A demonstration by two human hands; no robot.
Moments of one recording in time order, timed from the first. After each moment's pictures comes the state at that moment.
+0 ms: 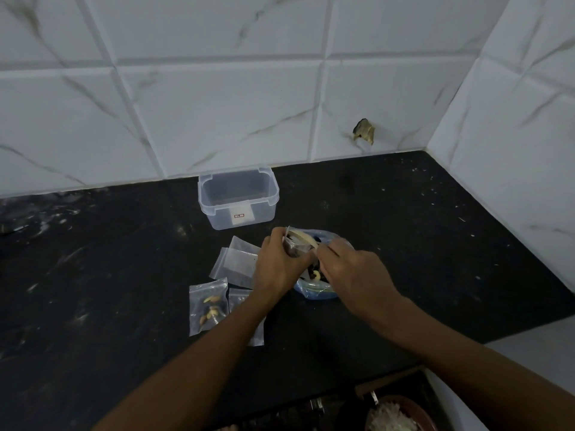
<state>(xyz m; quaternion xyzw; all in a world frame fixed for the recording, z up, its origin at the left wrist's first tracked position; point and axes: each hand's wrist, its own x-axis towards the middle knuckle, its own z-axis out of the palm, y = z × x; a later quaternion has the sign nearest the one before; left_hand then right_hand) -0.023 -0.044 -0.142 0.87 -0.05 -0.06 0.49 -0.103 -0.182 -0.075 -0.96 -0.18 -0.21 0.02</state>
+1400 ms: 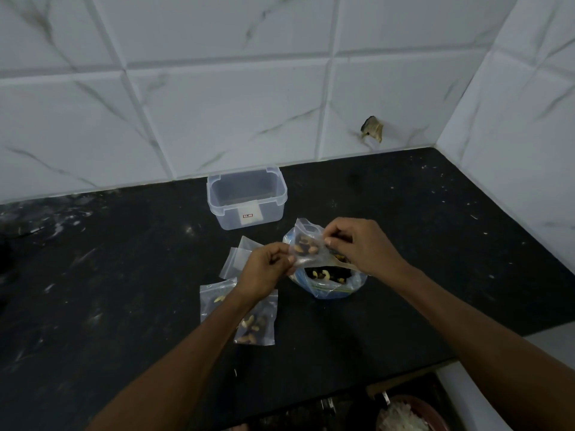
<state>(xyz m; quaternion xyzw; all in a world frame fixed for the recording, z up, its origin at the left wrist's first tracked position) -0.025 0.010 -0.138 0.75 -0.12 -0.19 0.62 -0.058 -0.200 -0.068 -0.93 -0.09 -0.05 0.36</state>
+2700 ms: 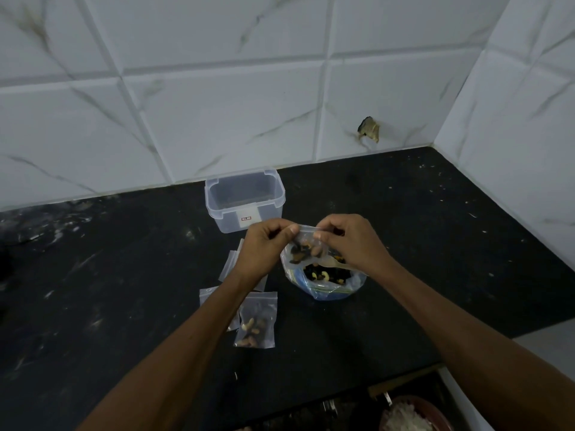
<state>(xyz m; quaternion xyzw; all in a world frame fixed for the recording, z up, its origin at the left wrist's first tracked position) -0.006 -0.002 -0.099 0.74 -0.17 -0.09 0.64 -0.046 -0.191 -0.075 -0.90 -0.03 -0.05 0.42</state>
